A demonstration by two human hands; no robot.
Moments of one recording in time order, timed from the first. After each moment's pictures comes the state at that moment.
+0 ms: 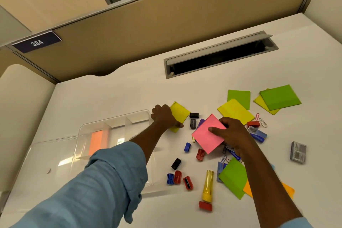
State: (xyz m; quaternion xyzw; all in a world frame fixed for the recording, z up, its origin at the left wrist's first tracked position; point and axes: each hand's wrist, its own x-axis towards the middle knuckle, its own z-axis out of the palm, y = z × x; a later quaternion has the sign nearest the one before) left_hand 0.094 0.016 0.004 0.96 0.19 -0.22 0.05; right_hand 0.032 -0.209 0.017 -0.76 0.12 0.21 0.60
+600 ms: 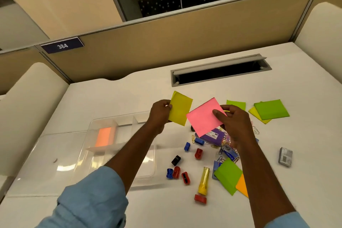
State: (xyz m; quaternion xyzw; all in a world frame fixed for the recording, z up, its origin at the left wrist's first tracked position) left_hand 0.035 0.010 0.103 0.77 0.24 -0.03 0.59; right_hand 0.019 -0.207 0.082 -0.72 0.12 0.04 0.69
